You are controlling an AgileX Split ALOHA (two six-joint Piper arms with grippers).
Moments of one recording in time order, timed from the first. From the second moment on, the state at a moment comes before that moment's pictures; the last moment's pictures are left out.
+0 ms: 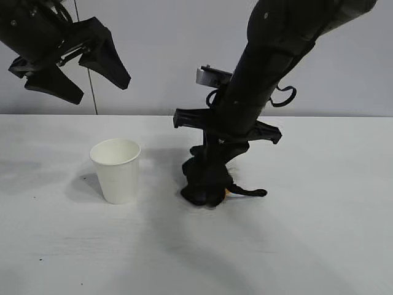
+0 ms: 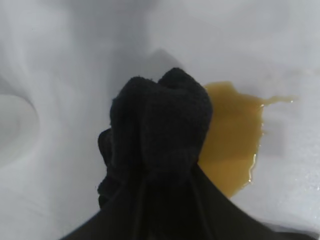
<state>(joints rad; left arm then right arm) -0.21 1.80 -1.30 -0.75 0.73 0.63 0.42 2.16 -1.53 0.25 0.68 0.03</state>
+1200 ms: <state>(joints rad) -0.21 1.80 -1.30 -0.74 0.72 0.63 0.47 2.19 -1.53 0.14 0.68 0.10</state>
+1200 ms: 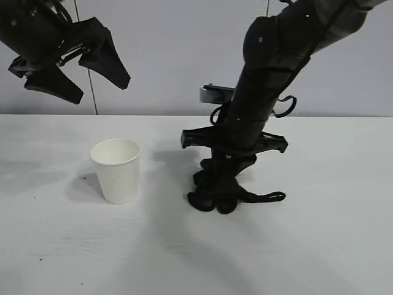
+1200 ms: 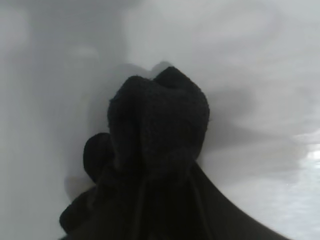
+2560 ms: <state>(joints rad) -0.21 1.80 -1.30 -0.74 0.72 0.63 0.51 2.15 -1.39 0.18 0.58 0.07</state>
